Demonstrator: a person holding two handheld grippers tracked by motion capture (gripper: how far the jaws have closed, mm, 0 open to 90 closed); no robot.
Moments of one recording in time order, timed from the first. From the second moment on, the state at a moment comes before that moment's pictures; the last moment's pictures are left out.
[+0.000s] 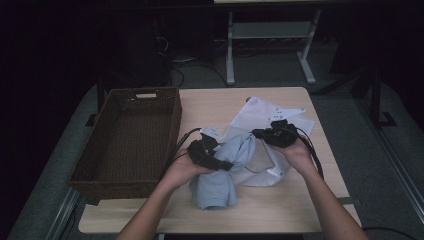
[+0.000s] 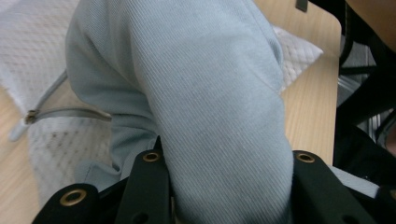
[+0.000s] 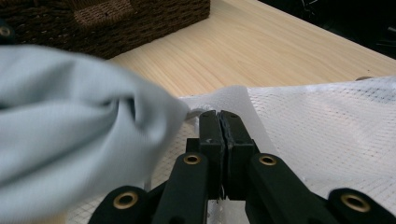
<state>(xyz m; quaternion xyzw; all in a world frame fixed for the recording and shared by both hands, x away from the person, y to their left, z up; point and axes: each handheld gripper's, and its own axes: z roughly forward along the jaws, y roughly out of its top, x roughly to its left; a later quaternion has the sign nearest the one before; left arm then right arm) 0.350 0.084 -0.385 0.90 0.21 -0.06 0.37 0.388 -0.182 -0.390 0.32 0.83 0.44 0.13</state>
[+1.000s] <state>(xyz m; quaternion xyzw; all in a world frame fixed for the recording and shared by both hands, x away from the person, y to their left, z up) 0.365 0.034 -0.418 0.91 0.28 0.02 0.31 0.363 -0.185 -0.380 0.30 0.83 0.46 0.12</state>
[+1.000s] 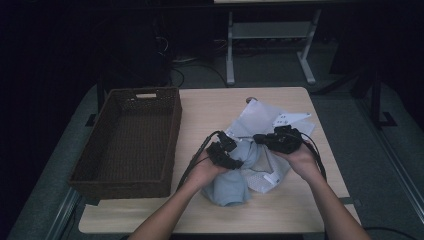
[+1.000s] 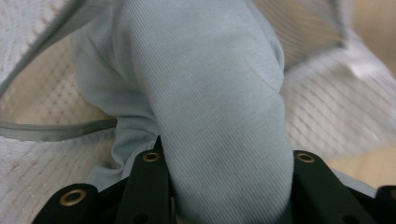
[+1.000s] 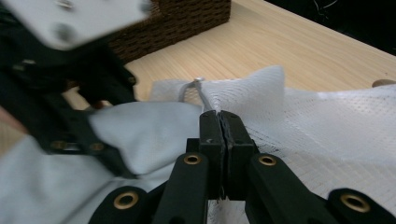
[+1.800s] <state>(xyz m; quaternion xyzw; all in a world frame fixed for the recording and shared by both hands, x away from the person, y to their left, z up) 0.353 0.083 -0.416 0.88 0.30 0.04 0.36 0.363 -0.183 -0.391 0.30 0.84 0.44 0.11</state>
